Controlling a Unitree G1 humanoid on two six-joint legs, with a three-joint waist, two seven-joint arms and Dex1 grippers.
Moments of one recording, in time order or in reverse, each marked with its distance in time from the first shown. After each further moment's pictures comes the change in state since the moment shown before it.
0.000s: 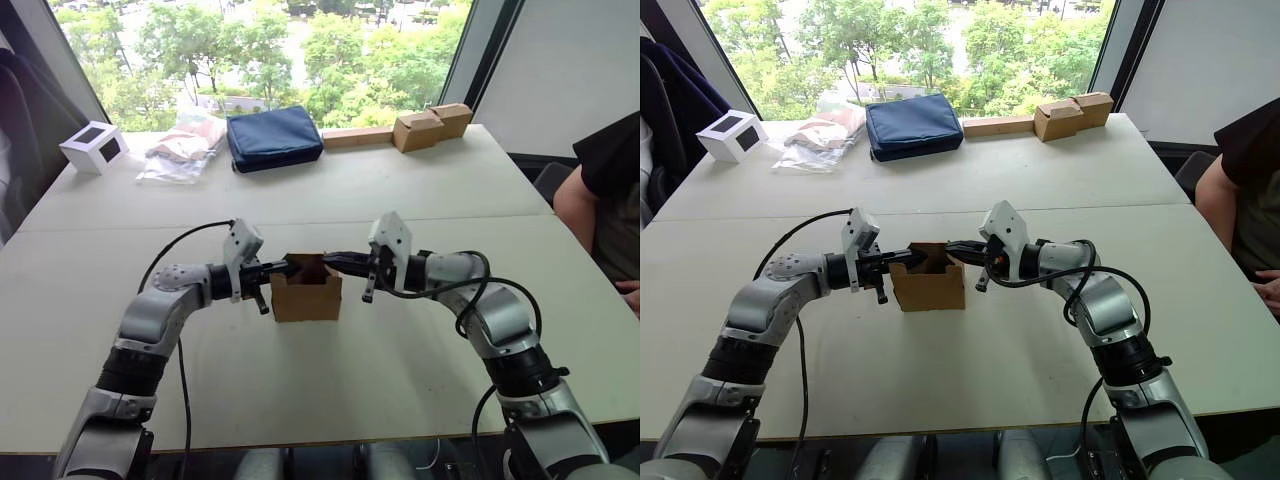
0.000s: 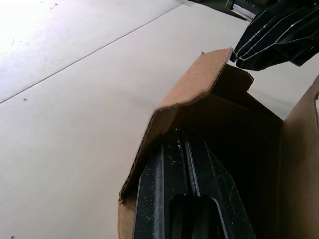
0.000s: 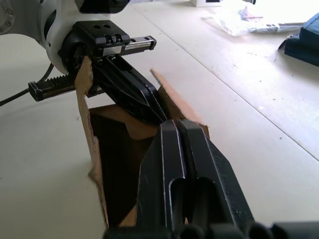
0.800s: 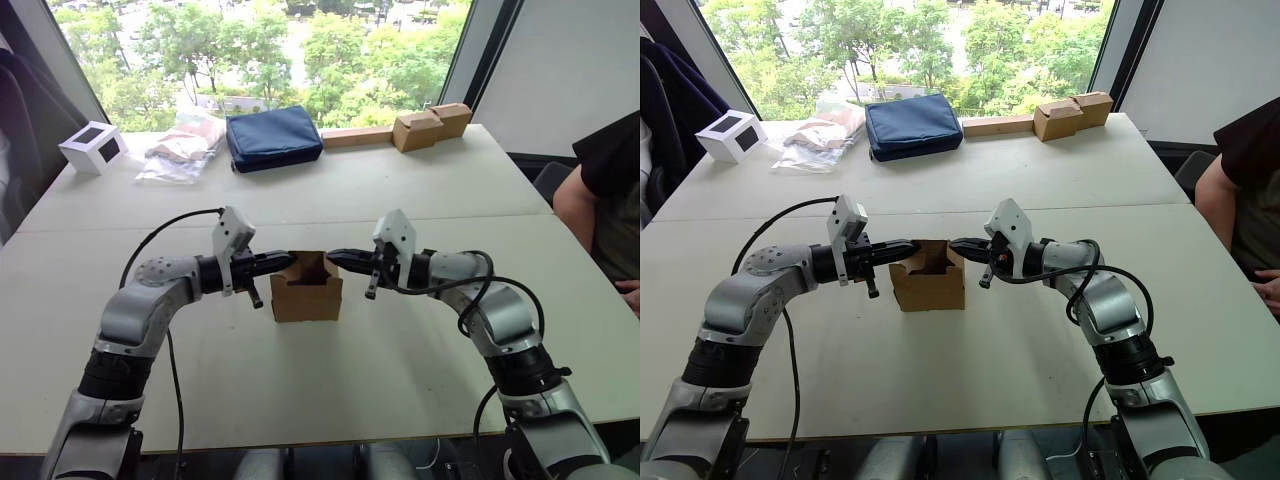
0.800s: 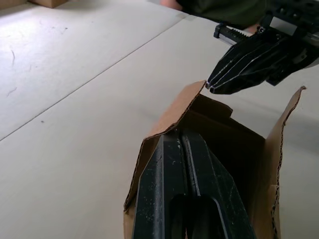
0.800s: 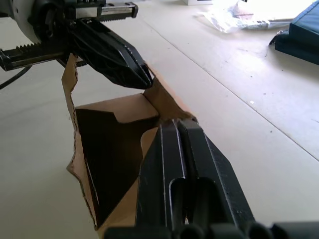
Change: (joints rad) left arm 0.040 0.042 0.053 -0.123 -0.044 0.080 0.025; right arm 0.009 -0.012 0.001 0.023 -0.005 -0.004 0.001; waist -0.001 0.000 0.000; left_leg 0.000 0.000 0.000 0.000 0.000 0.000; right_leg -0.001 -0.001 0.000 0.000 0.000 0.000
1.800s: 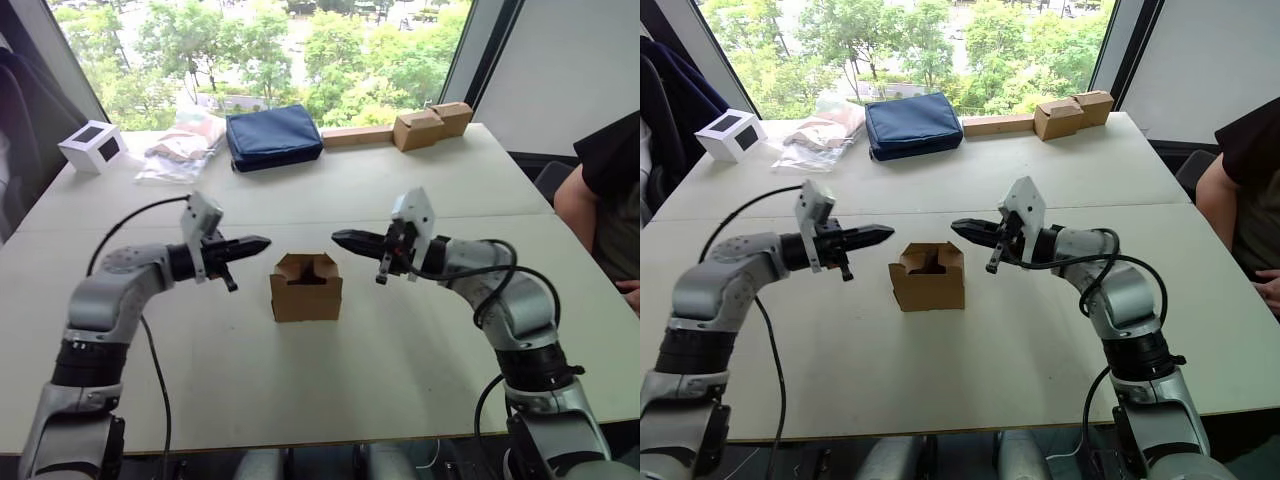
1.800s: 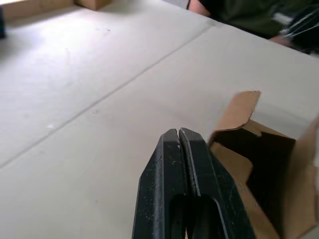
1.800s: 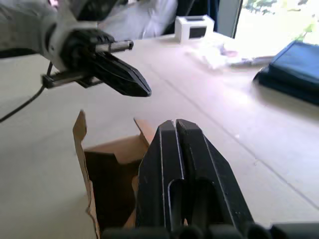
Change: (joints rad) left arm -0.098 0.105 0.104 0.218 -0.020 -0.027 -0.043; right arm -0.023 -0.032 -0.156 -0.180 0.163 0.141 -0.020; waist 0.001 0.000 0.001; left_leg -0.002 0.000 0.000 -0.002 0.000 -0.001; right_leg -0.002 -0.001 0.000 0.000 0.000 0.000
